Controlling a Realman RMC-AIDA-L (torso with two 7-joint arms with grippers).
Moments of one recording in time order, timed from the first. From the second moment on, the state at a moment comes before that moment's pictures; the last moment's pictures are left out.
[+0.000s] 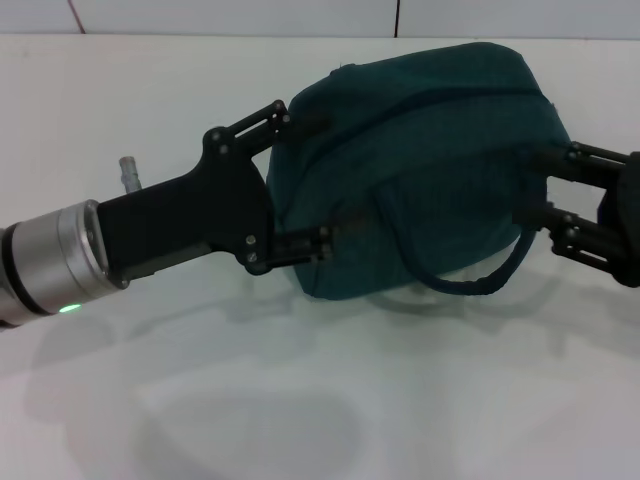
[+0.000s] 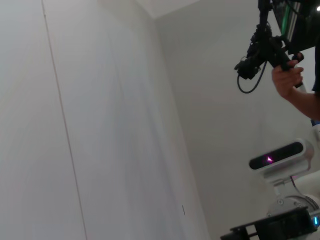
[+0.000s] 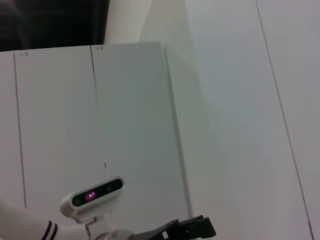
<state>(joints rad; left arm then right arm) -0.43 -2.08 1.08 0.50 1.31 1.74 -0.69 0.39 1.94 -1.25 -0.51 -1.13 -1.76 1.06</state>
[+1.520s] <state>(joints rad) -0.39 -2.08 1.08 0.50 1.32 1.73 -0.72 0.36 1.95 -1.25 -0.53 -1.21 -1.75 1.02</state>
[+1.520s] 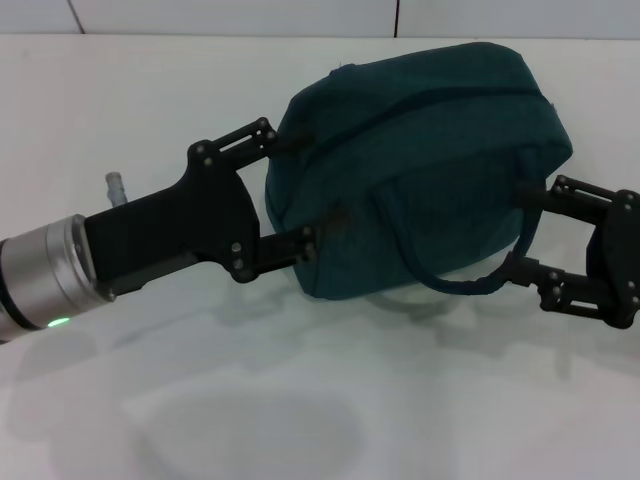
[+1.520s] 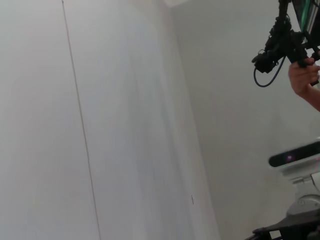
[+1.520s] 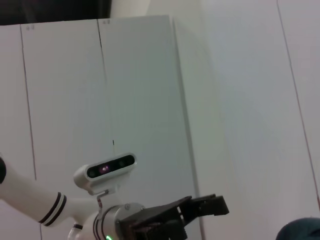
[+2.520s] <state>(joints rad) -0.38 -2.09 1.08 0.48 1.31 1.72 -0.72 0.33 1.99 -1.22 -0.56 -1.21 -1.75 0.99</state>
